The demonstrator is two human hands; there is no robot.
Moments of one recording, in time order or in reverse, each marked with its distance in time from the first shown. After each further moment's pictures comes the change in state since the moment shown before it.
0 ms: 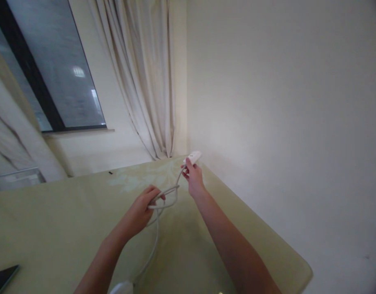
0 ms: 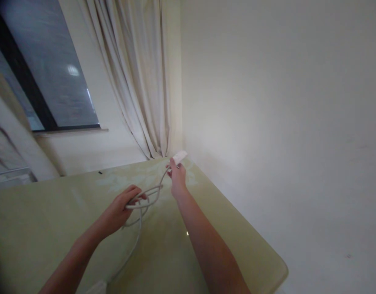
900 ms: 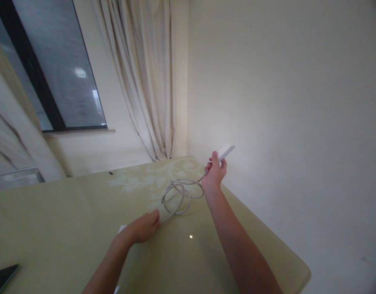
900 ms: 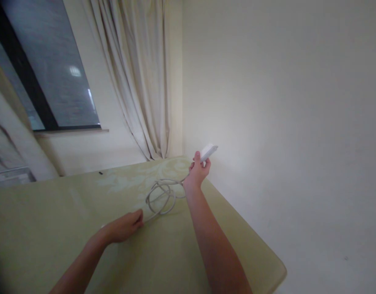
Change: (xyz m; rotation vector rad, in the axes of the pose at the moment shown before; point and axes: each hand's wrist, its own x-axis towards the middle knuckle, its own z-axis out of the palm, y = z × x) left_hand -0.022 -0.050 0.041 0.186 -0.484 -0.403; right_hand 0.009 -0.059 -0.019 0.343 0.378 -0.377
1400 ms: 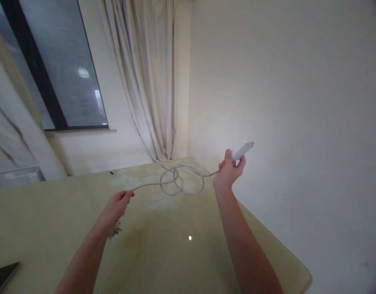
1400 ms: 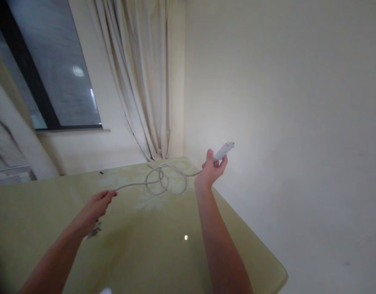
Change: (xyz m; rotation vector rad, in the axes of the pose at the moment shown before) left_hand -0.021 -0.026 -0.068 -1.015 0.730 -0.353; right_hand 0.021 -0.033 -0.006 -0.031 -0.027 -0.282
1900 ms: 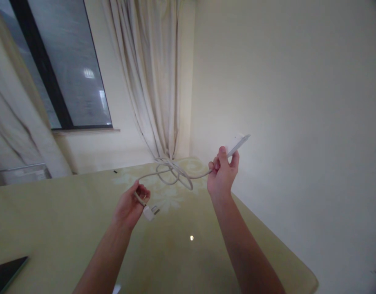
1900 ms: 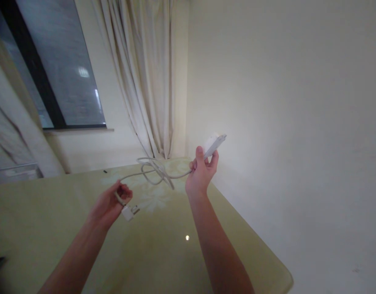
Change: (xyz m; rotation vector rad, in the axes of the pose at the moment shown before) left_hand -0.034 0.045 0.046 -0.970 -0.005 -0.299; right_hand -0.050 -0.042 0.026 0.143 -0.265 0.185
